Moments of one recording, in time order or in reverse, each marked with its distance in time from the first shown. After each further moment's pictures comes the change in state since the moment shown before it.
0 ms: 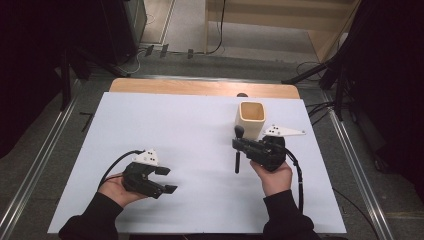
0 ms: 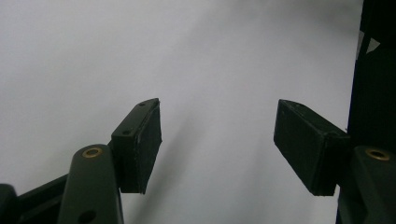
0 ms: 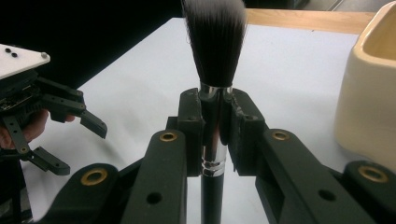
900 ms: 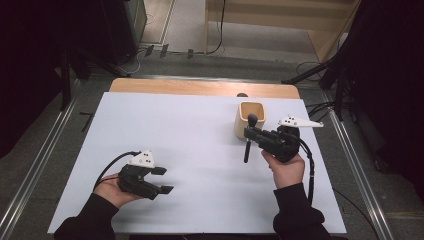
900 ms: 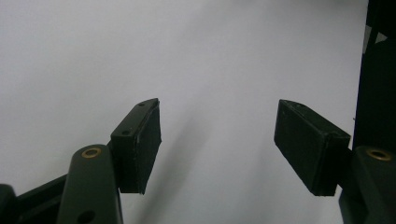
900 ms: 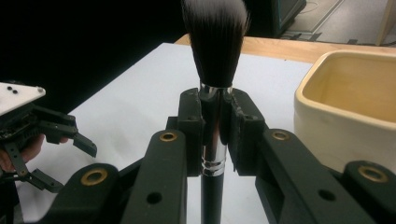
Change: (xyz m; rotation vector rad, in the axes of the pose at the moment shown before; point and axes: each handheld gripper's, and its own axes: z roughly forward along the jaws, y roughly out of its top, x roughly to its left) left arm 0.001 -0.007 -0.005 -0.010 0.018 0.019; right arm -0.015 0.023 -0.026 -0.068 -0.026 0.005
